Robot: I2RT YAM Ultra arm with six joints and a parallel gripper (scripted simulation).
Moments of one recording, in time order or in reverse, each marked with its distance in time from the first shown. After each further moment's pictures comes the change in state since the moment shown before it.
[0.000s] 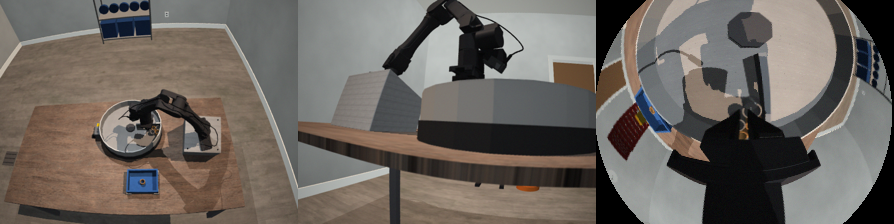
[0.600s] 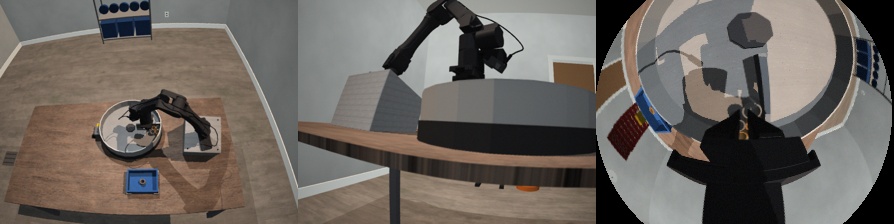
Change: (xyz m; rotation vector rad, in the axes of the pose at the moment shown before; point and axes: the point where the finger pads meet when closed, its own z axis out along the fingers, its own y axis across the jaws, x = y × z) arm -0.001 0.000 0.000 0.001 -0.003 -0.001
